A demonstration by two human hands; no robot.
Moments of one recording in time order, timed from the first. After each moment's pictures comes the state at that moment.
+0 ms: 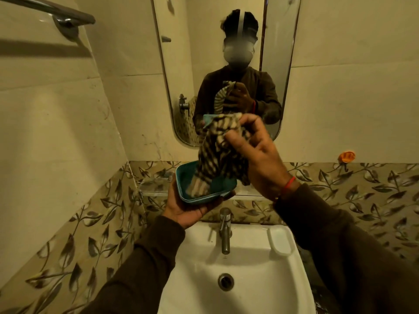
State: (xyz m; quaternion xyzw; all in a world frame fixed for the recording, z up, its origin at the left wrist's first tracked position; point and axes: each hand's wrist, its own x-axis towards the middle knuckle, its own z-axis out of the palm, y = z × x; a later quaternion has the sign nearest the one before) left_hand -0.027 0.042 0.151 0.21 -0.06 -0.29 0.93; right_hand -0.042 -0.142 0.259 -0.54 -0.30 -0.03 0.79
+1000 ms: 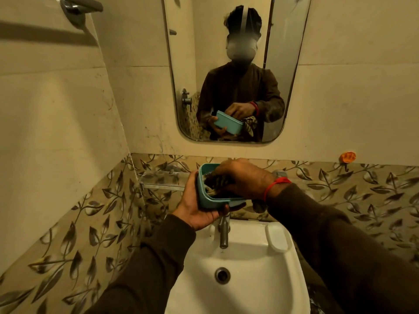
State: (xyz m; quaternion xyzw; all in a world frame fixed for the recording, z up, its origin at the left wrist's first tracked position) left_hand -0.041 0.019 0.149 0.33 0.05 -0.29 0.90; right_hand -0.026 -0.133 0.229 -0.92 -0.37 -0.05 0.14
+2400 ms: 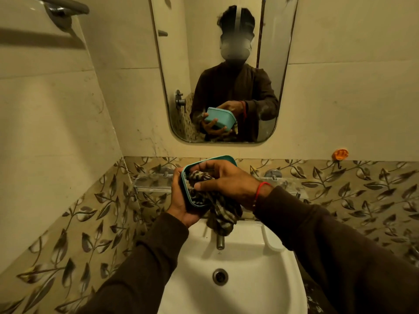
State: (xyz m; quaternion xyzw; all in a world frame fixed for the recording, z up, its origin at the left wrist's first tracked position) left_hand -0.017 0.026 0.138 0.36 -0.04 -0.16 0.92; right_hand -0.050 -0.114 0.231 -0.75 -0.20 0.17 0.61
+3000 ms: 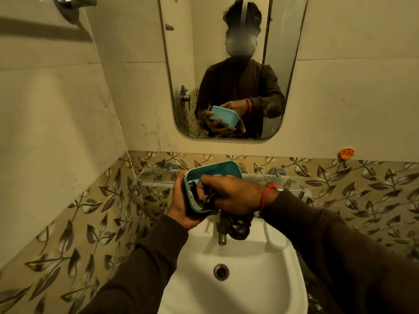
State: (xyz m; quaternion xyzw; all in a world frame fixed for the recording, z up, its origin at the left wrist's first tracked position) left_hand -0.032 0.035 0.129 0.38 -0.06 -0.20 0.90; right_hand -0.062 -0.120 0.224 -0.88 -0.39 0.10 0.26
